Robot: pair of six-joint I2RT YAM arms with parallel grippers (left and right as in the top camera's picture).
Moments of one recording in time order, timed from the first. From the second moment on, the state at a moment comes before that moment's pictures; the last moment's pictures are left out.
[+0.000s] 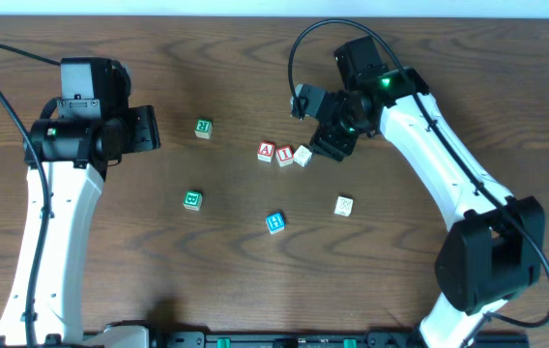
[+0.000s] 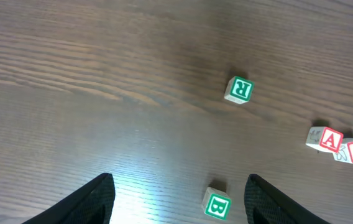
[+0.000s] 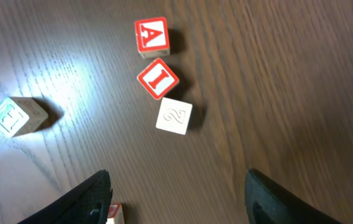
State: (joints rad) left arm 0.01 1.42 1.35 -0.95 0.01 -0.12; right arm 0.35 1.88 1.61 -0.99 -0.28 -0.77
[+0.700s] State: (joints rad) left arm 0.01 1.42 1.35 -1.00 0.02 -0.12; right arm 0.35 2.09 1.60 -0.87 -0.30 -0.72
